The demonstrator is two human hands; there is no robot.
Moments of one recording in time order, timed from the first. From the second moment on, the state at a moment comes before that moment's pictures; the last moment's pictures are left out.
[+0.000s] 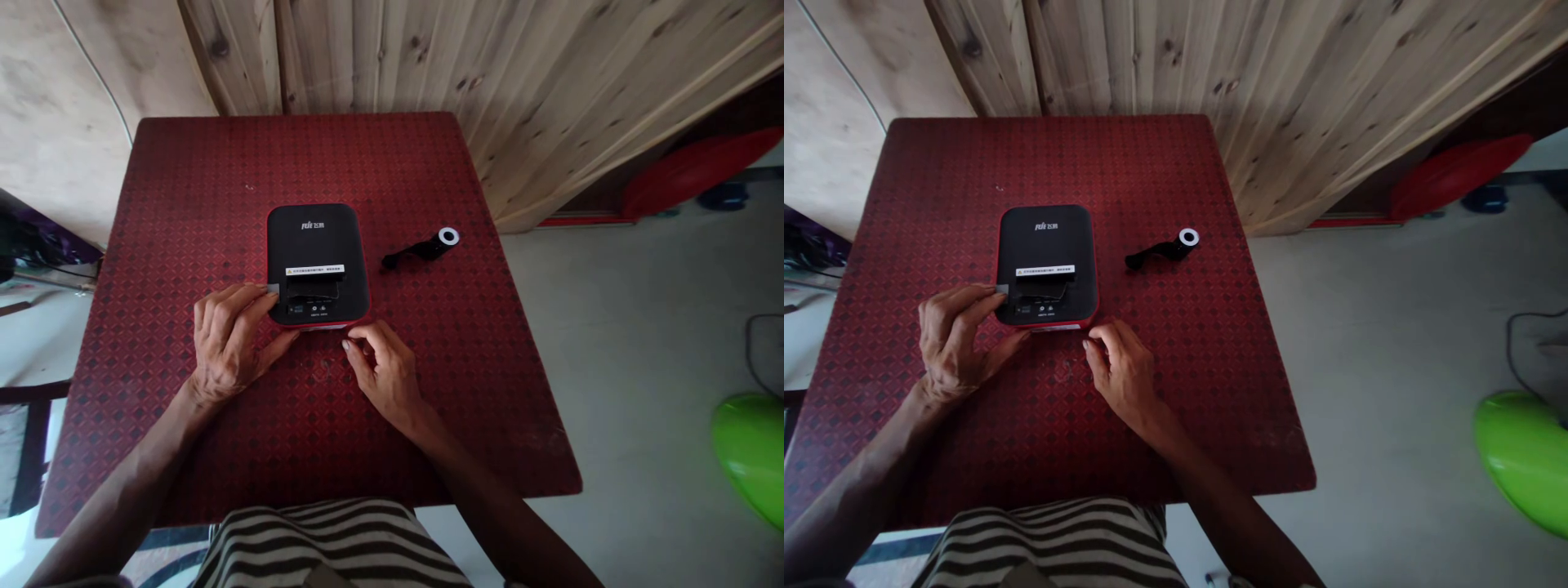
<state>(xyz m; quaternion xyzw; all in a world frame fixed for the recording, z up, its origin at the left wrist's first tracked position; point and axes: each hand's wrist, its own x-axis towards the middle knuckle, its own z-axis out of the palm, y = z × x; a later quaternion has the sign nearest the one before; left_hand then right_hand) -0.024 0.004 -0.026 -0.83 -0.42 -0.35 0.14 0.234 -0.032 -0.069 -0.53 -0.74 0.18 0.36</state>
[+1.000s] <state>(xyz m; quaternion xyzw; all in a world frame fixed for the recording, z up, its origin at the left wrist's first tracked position) -0.021 0.007 -0.050 -0.80 -0.42 -0.42 0.06 0.212 0.071 0.035 -0.43 -0.88 0.01 0.20</state>
